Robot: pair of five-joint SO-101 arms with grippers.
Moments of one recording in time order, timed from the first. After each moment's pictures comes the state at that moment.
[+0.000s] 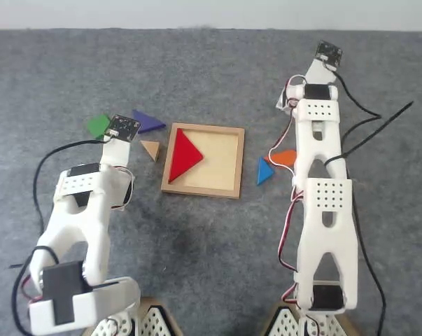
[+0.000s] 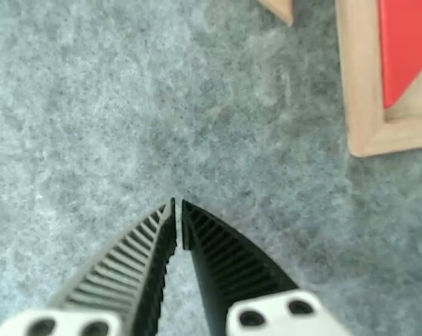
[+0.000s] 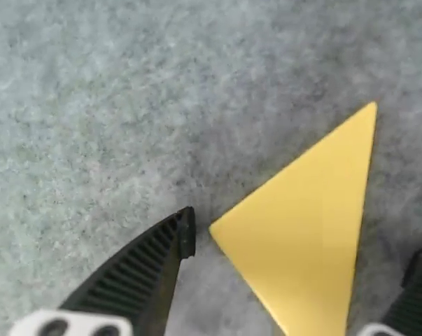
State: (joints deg) left arm -16.8 -8.7 50.2 49.3 -21.8; right arm -3.1 73.1 -71.2 69.5 -23.0
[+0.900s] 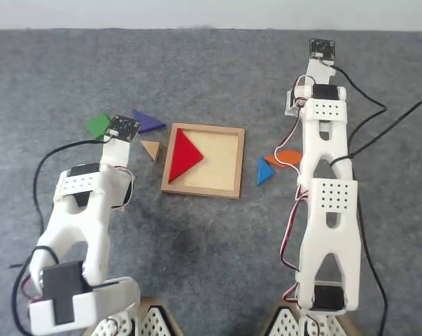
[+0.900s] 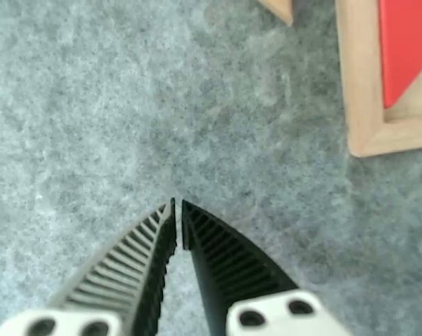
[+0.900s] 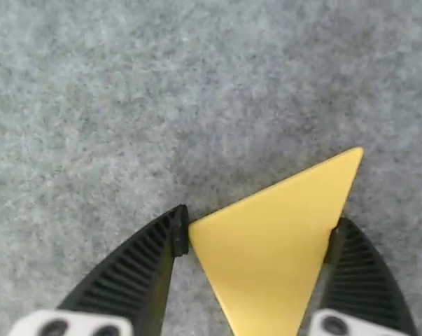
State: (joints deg) left arm -16.8 -8.7 50.2 49.3 -21.8; right arm -1.1 72.4 -69.2 69.5 -3.6
